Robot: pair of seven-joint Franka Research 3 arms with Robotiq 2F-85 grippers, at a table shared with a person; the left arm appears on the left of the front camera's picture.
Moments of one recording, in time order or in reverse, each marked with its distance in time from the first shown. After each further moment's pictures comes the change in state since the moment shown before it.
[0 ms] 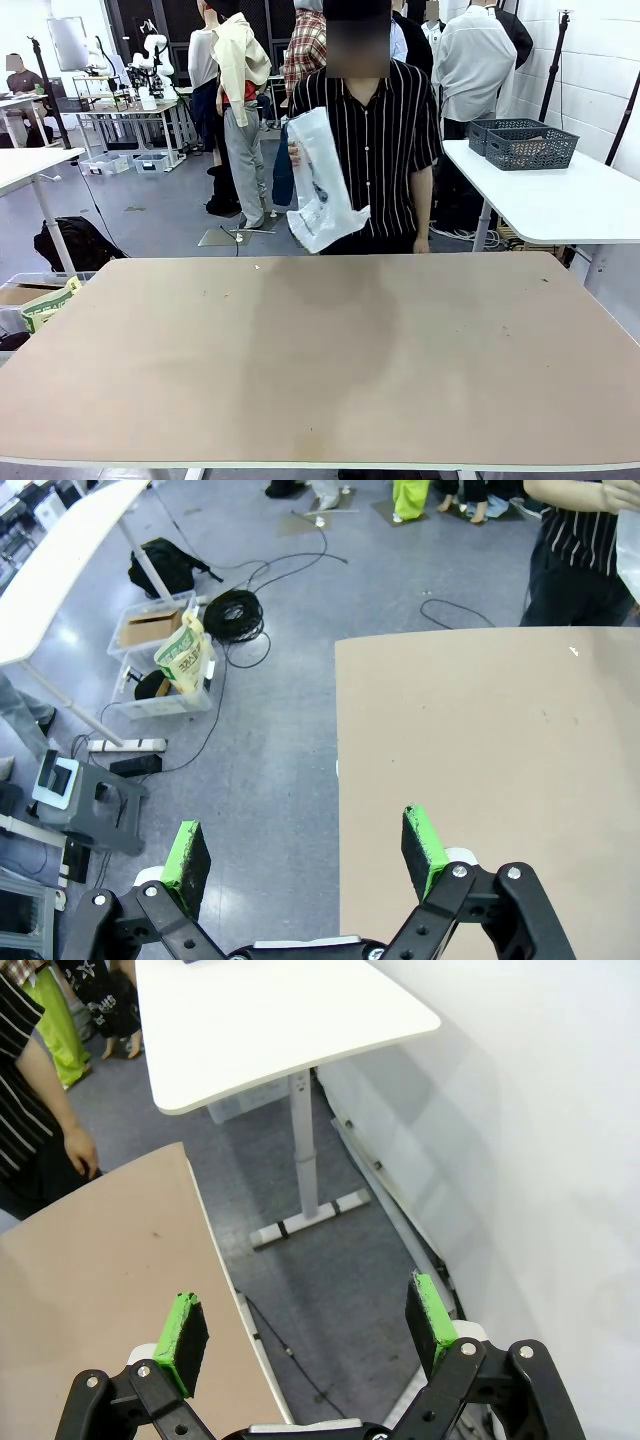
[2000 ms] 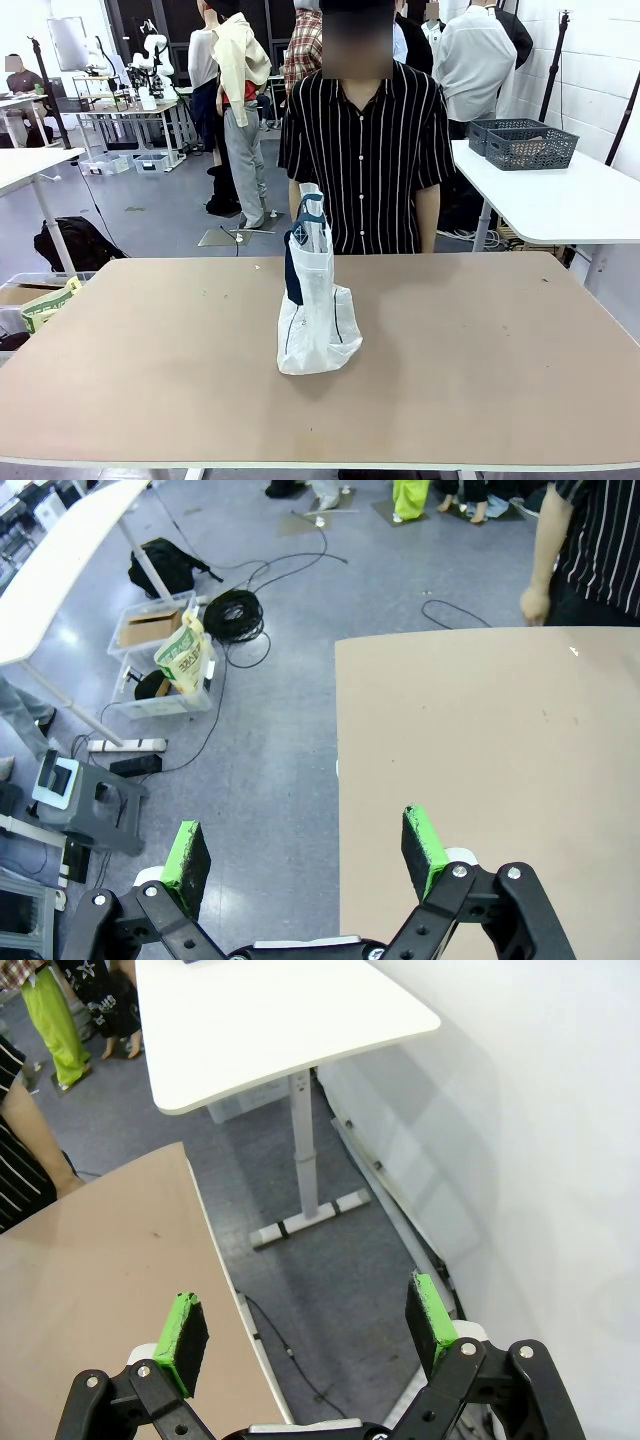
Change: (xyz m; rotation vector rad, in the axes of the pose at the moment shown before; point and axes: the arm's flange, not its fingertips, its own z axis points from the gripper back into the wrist) left arm 0.000 0.000 0.000 0.000 0.000 0.000; right arm 0.000 0.000 0.000 0.000 0.000 0.000
